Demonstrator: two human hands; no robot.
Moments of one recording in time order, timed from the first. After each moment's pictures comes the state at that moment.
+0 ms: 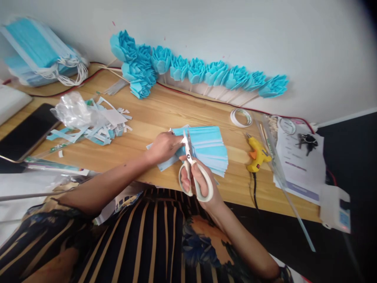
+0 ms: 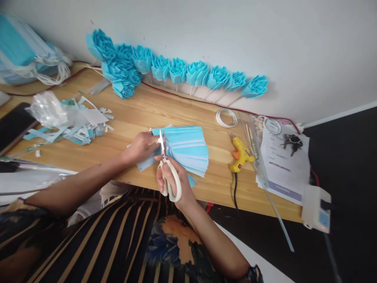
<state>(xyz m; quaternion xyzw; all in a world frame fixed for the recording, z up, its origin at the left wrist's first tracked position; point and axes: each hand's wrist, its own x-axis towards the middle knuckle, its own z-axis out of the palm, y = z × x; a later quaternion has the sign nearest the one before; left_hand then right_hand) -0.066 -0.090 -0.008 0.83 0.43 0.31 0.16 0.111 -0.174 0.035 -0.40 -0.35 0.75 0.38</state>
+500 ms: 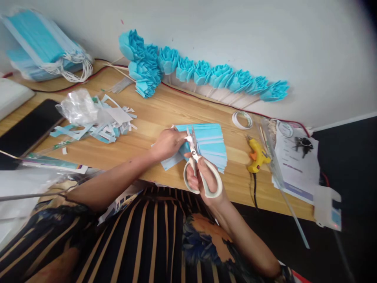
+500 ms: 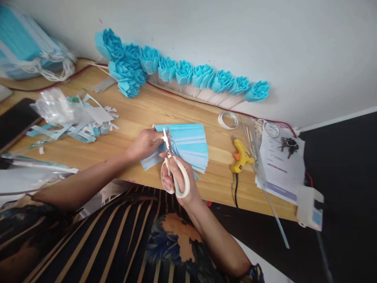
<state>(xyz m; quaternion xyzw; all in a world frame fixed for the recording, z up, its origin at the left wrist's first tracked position) -0.070 -0.085 -0.005 0.81 0.46 0.32 0.17 0.103 -0.169 0.049 -0.41 -0.33 0.76 0.39</state>
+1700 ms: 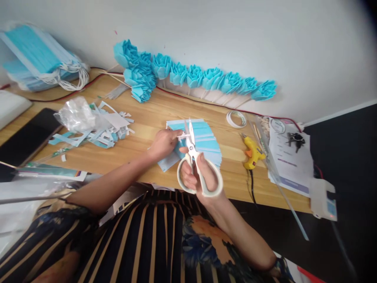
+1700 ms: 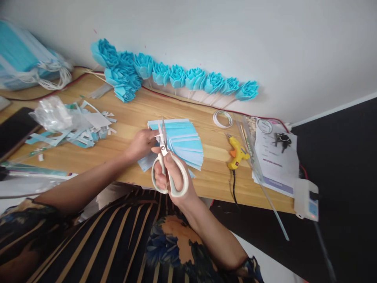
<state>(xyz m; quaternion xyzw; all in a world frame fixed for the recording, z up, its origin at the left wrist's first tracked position) -0.071 -0.080 -0.008 0.76 0.49 0.36 0.23 0.088 -0.166 0.067 -0.34 -0.29 0.79 0.42</state>
